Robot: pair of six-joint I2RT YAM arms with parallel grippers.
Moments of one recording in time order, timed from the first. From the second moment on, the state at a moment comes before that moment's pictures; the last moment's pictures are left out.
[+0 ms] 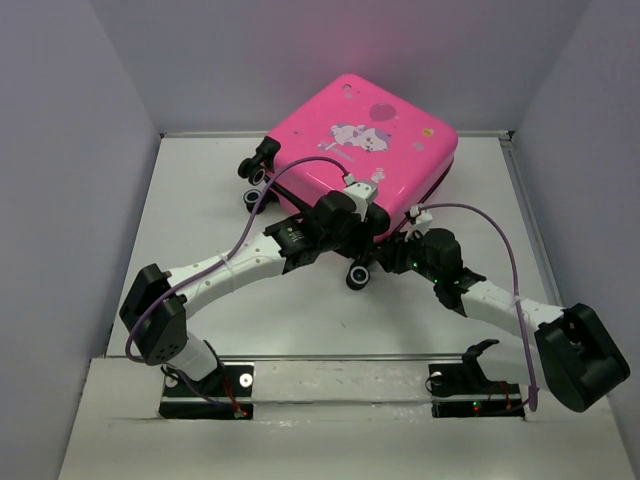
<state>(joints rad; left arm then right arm) -0.94 1.52 1.22 -0.30 -0.04 -0.36 0.50 1.19 0.44 0.39 -0.15 0.36</state>
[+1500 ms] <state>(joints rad) -0.99 2.03 1.89 -0.51 0.11 -0.63 0.89 1.31 0.21 1.07 0.78 0.37</state>
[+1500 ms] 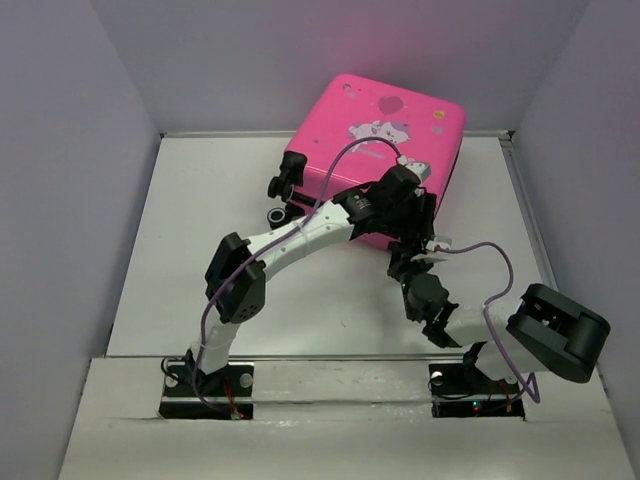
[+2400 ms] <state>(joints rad) -0.40 1.32 1.17 -0.42 -0.07 -0.28 0.97 1.38 0.23 1.10 0.80 0.34</state>
